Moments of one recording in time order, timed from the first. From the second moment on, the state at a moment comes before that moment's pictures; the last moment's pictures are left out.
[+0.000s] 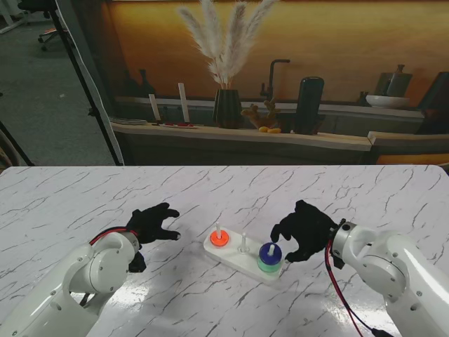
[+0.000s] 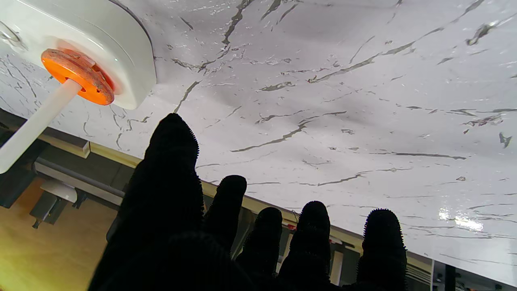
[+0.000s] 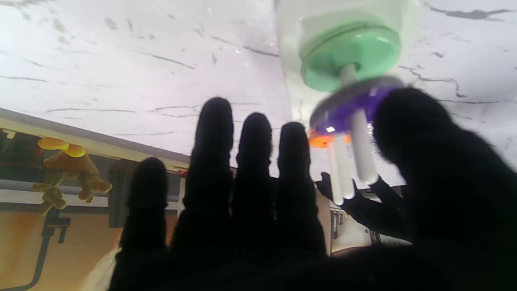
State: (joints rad) left arm 1.56 -1.05 -1.21 -1.68 0.72 0.20 -0.26; right arm -1.60 -1.00 1.36 -1.73 -1.07 -0.50 0.29; left_hand 1.06 -0.24 0.02 0.01 0.48 0.26 0.15 0.42 0.28 0.27 0.06 0.33 0.24 0.30 0.14 0.43 -0.10 0.53 0.55 0.63; right_hand 0.26 -0.71 1.00 -0.12 0.61 -0.15 0.56 0.44 0.80 -0.11 0.76 0.63 0.88 -0.09 0.76 0.61 0.13 0.13 1.15 0.80
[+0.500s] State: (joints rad) left arm 1.56 -1.05 -1.20 -1.67 0.71 0.17 -0.24; right arm -1.67 -1.02 1.46 -1.71 -1.10 -0.38 0.01; left_hand 1.06 -0.24 0.02 0.01 0.48 0.26 0.14 0.42 0.28 0.27 0.06 0.33 0.24 0.30 0.14 0.43 -0.10 0.53 0.55 0.63; right_hand 0.24 -0.66 0.91 -0.12 0.55 -0.15 0.49 0.46 0.74 -0.09 0.68 0.60 0.83 -0.06 0.66 0.59 0.11 0.13 1.10 0.80
